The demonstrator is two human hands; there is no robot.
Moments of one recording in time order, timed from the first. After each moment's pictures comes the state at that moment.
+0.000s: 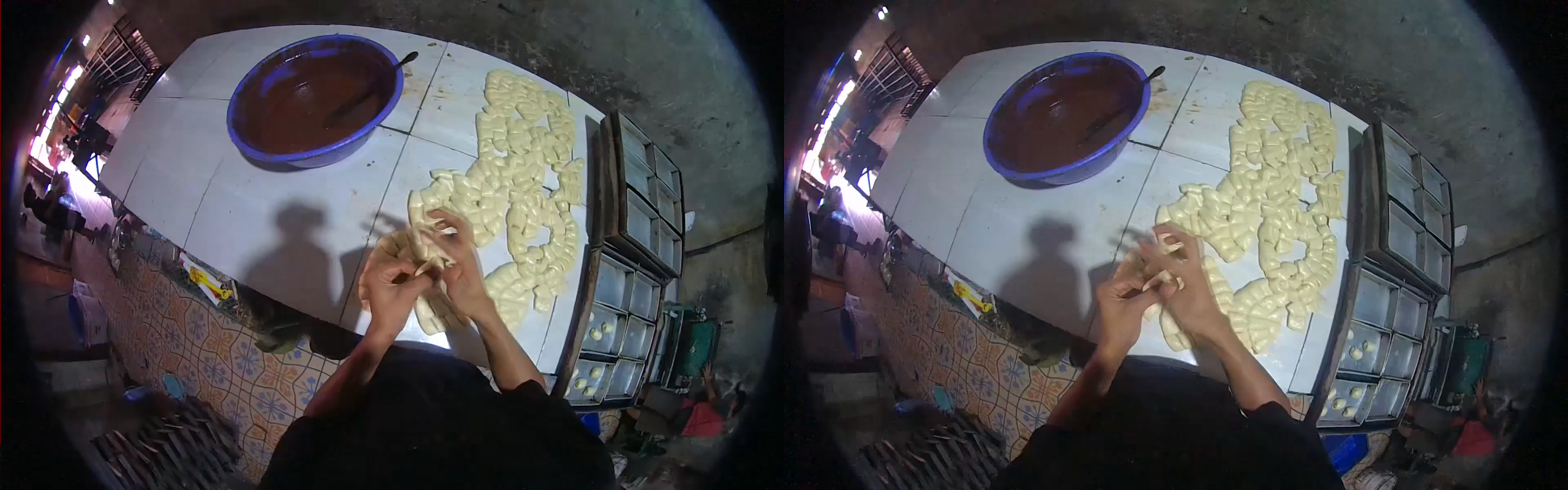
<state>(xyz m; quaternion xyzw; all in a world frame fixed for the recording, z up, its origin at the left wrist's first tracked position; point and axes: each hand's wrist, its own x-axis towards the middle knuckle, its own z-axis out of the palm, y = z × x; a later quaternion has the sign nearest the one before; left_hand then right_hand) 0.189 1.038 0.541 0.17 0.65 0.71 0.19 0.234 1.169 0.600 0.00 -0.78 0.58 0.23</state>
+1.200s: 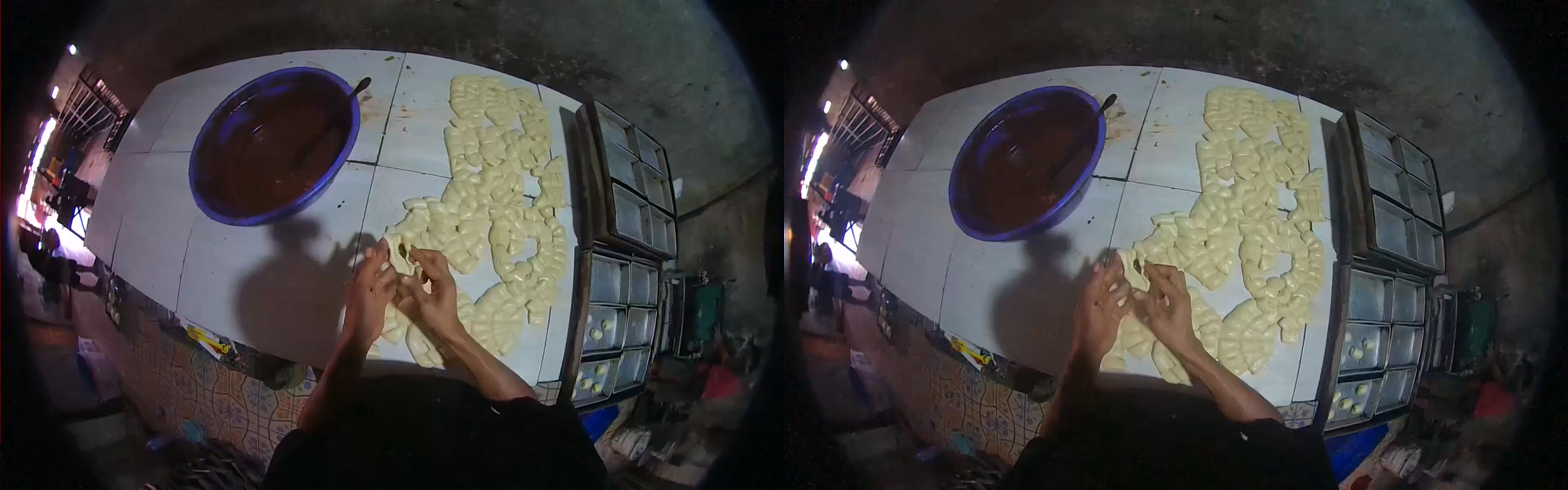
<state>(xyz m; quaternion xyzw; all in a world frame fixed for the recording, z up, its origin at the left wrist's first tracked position) 0.120 1.080 0.592 -0.01 0.50 0.77 0.41 0.195 1.179 0.544 -0.16 -0.74 0.56 0.34</state>
